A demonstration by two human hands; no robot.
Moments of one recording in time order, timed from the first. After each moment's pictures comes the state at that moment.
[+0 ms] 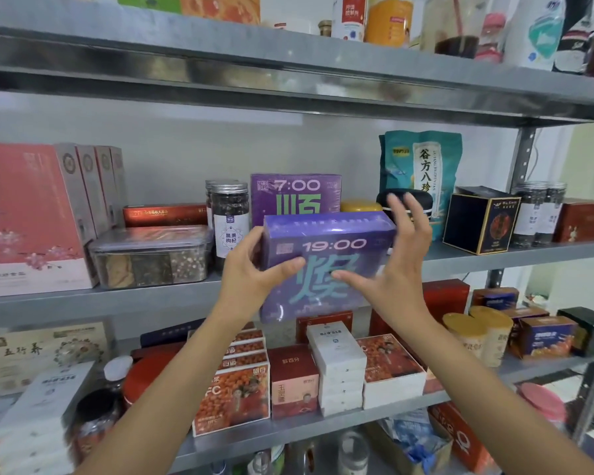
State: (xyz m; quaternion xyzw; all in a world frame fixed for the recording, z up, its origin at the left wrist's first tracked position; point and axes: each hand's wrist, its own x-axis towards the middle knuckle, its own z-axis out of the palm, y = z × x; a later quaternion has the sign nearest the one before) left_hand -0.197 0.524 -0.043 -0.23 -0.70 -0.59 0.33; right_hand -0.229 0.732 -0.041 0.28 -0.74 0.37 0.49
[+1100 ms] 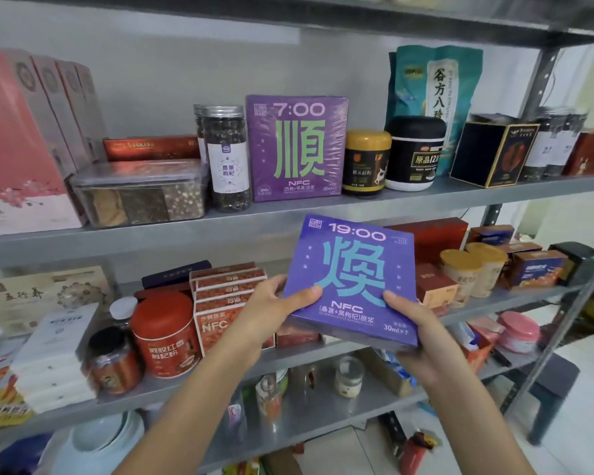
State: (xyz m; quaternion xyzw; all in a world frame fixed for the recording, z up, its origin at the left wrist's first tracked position) left_hand -0.150 0.541 -0.129 0.02 -0.73 -0.68 -0.04; right_hand -0.154 0.757 -0.152 0.01 -0.48 0.87 -0.11
